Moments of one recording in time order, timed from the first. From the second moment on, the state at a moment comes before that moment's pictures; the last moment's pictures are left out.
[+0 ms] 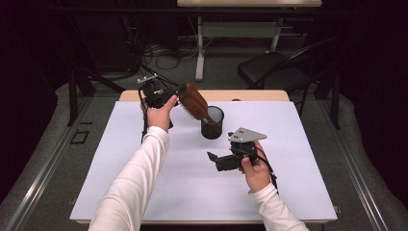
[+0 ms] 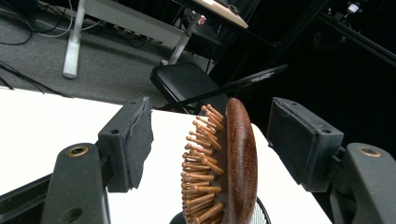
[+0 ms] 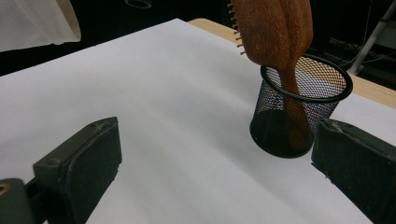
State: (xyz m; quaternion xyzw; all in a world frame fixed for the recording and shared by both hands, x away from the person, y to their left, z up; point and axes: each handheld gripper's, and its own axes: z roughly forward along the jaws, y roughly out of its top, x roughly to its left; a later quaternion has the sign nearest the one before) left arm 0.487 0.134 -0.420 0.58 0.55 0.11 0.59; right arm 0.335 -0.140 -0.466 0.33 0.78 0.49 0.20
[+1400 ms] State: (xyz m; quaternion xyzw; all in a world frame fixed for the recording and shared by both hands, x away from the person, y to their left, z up) left arm 0.477 0.149 -0.411 0.61 0.53 0.15 0.57; right arm 0.335 -0.139 -0.467 0.33 0.78 0.49 0.20
